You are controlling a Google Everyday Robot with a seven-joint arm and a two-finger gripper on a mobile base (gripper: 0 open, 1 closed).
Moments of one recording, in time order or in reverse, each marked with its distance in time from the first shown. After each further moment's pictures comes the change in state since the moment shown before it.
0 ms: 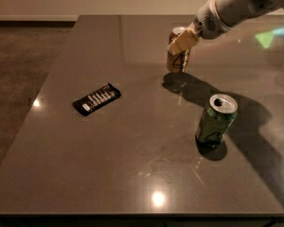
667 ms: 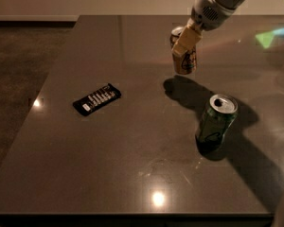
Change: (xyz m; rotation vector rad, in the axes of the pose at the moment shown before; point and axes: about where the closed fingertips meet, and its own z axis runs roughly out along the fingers) arm 0.000 0.021 -0.022 -0.042 0.220 -0.187
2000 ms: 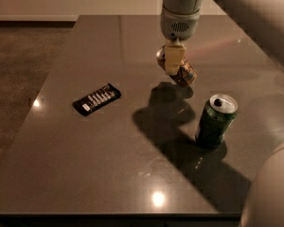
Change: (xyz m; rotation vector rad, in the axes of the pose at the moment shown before) arm 0.003 0.048 0.028 -0.063 0.411 -0.376
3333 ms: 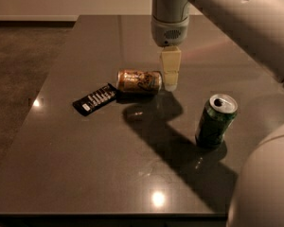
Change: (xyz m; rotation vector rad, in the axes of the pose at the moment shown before) arm -0.017 0.002 0.021 -0.021 0.040 -0.156
